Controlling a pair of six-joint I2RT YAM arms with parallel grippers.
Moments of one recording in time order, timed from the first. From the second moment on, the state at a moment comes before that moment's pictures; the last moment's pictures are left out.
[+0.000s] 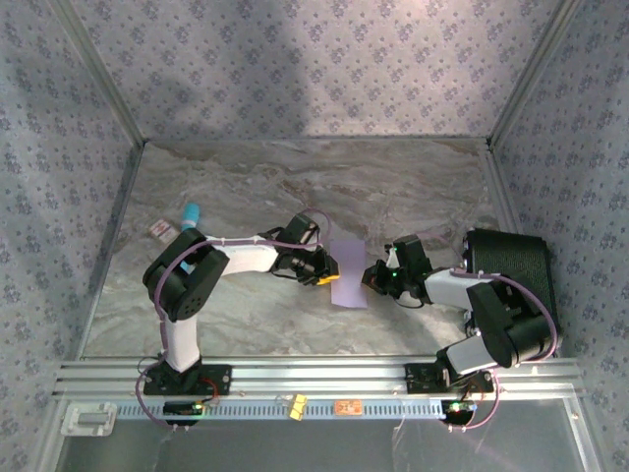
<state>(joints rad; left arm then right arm) -0.77 1.88 1.02 -0.11 0.53 -1.03 0.38 1.45 0.43 0.11 -0.47 0.82</state>
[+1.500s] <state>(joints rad) -0.64 1.74 0.93 -0.21 0.54 -1.03 1.20 1.46 0.57 0.13 0.44 -0.03</state>
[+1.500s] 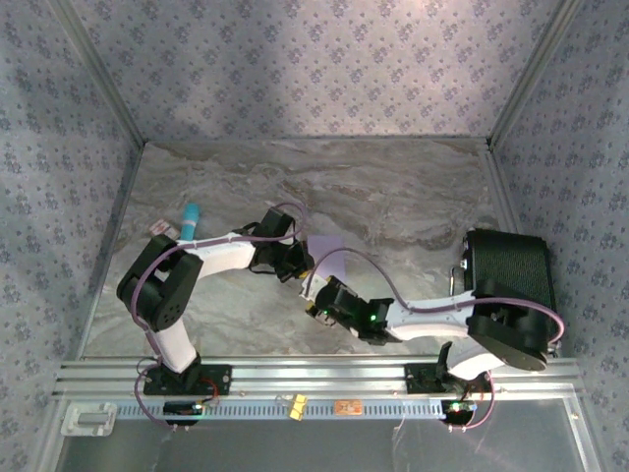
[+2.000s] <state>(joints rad) -0.64 1.74 0.93 -0.21 0.54 -1.03 1.23 1.53 0.59 0.14 0.55 -0.03</state>
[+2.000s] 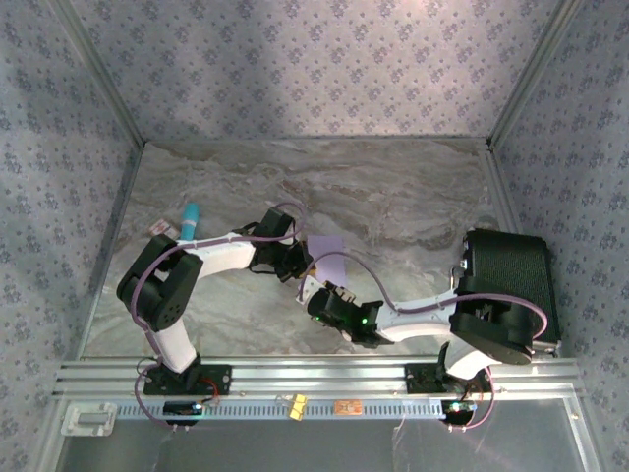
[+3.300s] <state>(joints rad) -0.64 1.71 0.92 -0.19 0.54 -1.03 1.21 1.46 0.57 0.13 0.52 0.06</state>
